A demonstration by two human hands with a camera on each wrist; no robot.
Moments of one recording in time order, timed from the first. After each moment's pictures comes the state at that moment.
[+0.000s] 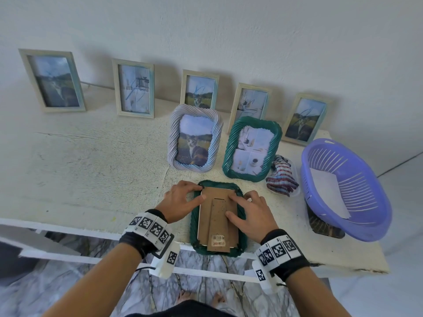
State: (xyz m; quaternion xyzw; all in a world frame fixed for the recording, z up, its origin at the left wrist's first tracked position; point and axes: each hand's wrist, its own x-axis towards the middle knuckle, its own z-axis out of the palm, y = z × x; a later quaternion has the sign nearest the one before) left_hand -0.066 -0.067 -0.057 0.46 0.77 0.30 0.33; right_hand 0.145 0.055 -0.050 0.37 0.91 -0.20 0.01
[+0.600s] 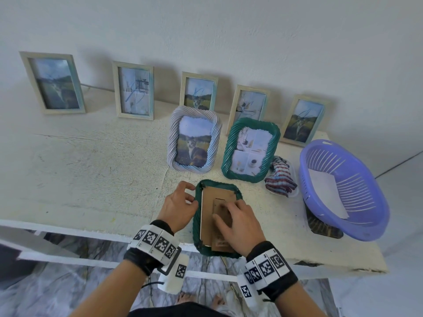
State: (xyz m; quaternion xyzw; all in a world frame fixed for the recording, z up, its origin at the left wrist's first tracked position) left_hand -0.037 -0.077 -0.035 0.34 0.79 0.40 0.31; right_hand 0.130 0.008 -0.036 0.38 0.89 -0.23 -0.03
